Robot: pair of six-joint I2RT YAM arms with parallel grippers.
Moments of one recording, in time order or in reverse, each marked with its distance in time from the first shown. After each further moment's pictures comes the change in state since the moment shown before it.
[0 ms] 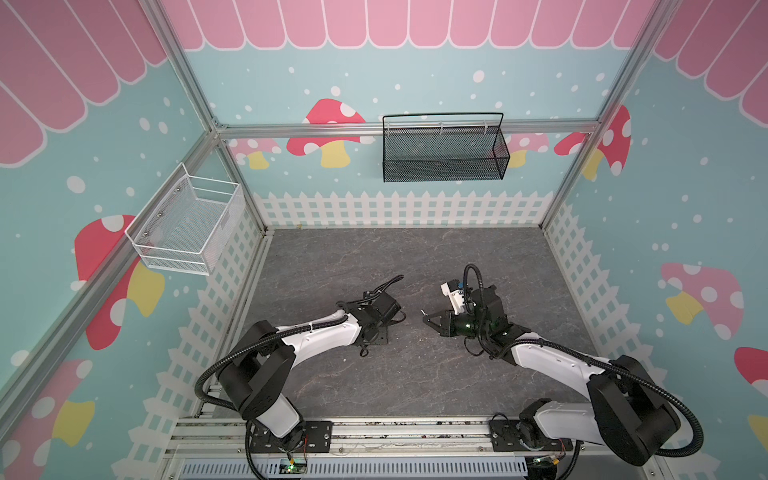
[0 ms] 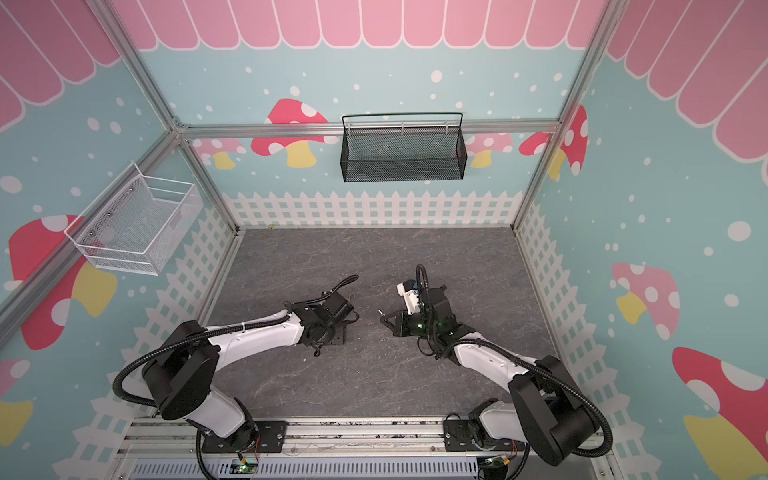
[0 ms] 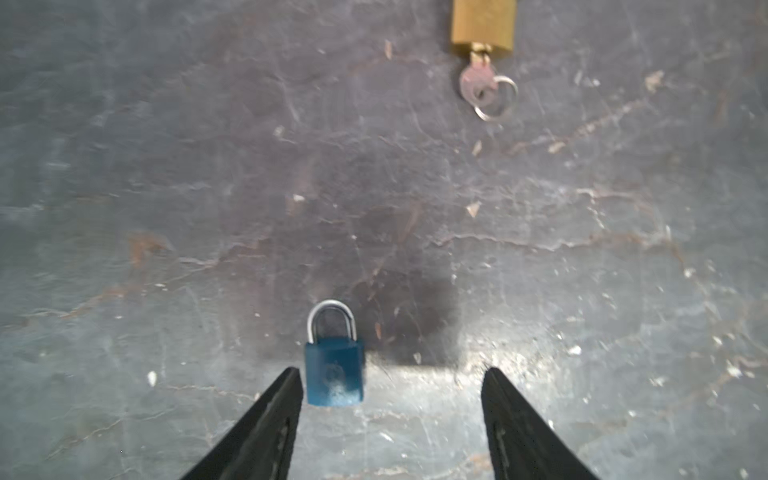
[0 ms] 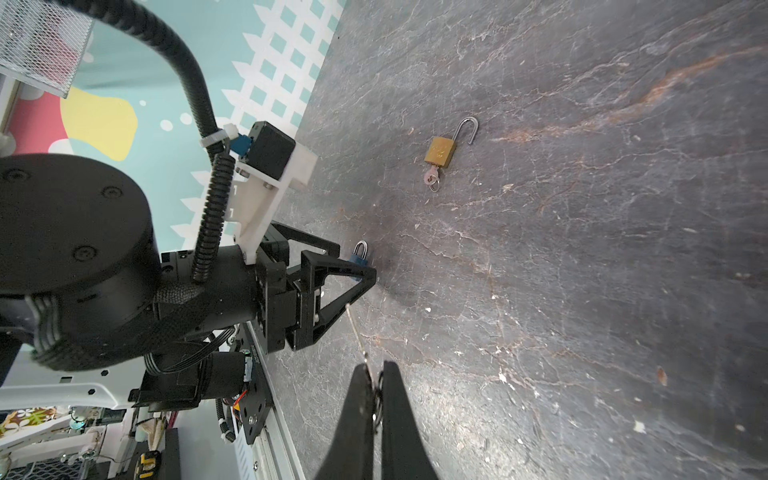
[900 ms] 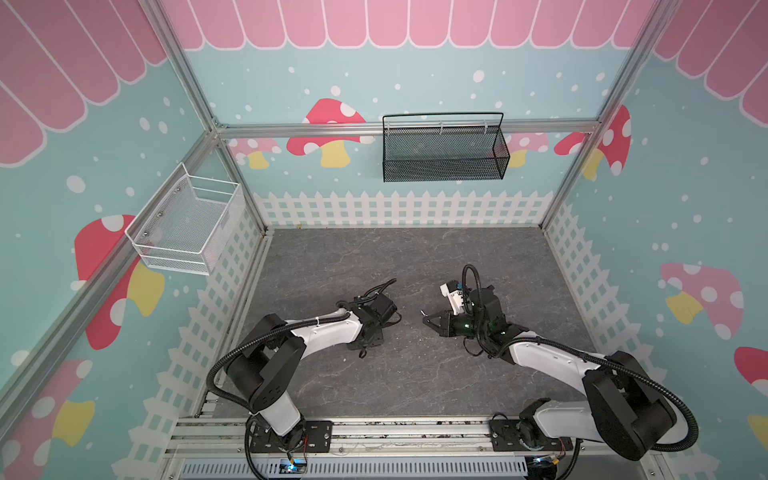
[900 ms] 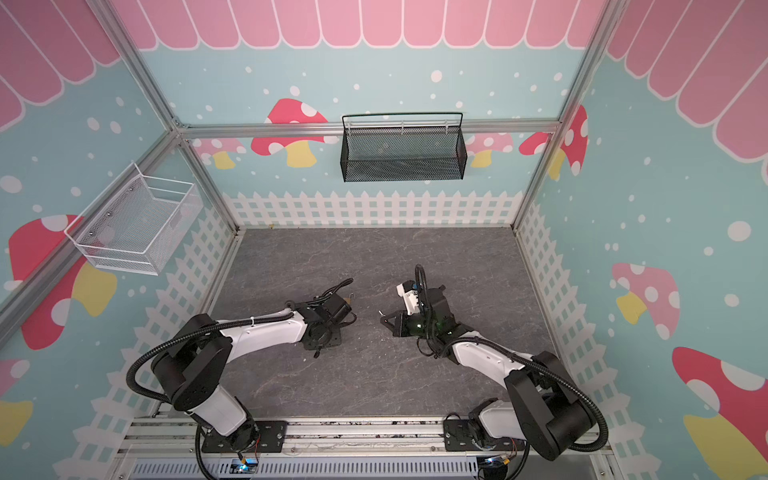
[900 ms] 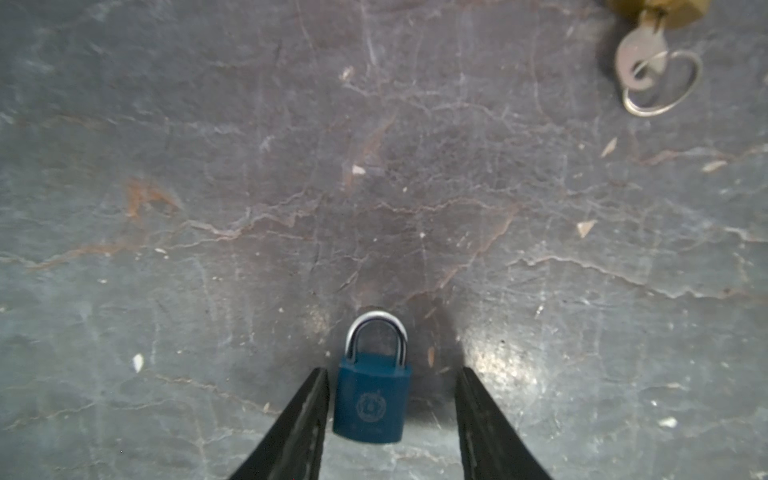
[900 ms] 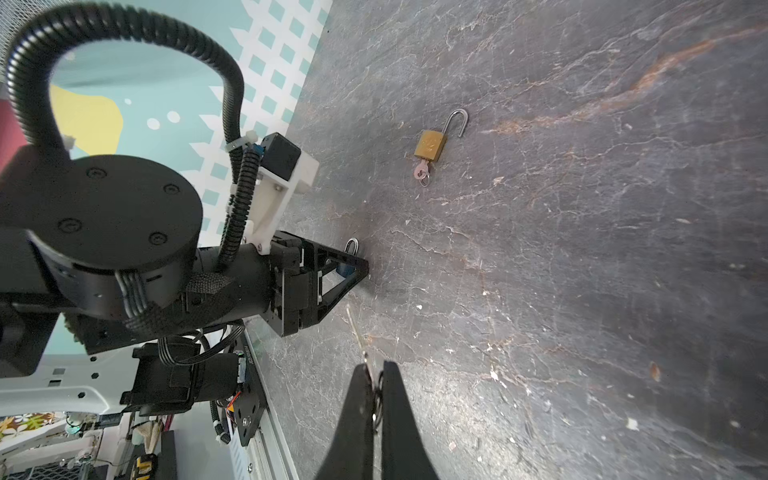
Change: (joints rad) left arm 0.041 0.061 -0.020 -0.002 0.047 -0.124; right arm 0.000 0.028 0.000 0.003 0.006 0.000
